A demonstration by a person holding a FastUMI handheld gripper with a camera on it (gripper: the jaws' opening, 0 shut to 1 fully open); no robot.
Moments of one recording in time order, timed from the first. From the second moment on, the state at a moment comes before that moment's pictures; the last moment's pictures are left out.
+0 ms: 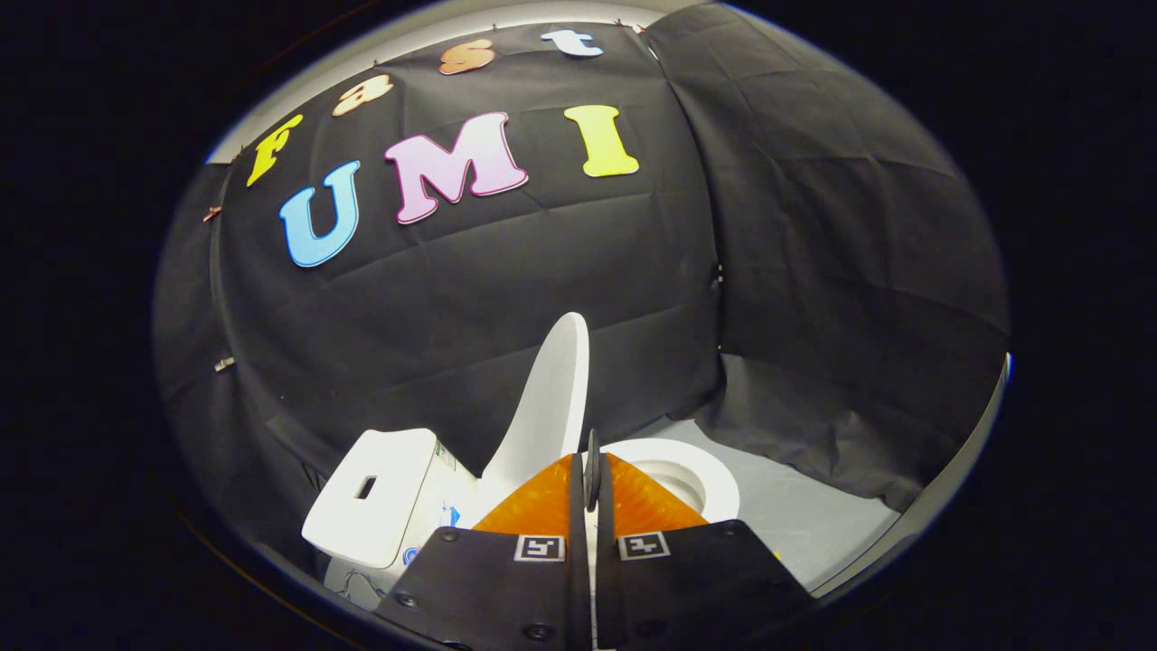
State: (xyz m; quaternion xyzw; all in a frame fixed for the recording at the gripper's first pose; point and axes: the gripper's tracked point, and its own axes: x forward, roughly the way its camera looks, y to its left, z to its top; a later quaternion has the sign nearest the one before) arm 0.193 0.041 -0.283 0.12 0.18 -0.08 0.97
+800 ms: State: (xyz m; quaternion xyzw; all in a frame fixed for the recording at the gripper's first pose) arm 0.190 0.173 -0.227 0.04 0.13 -0.04 0.99
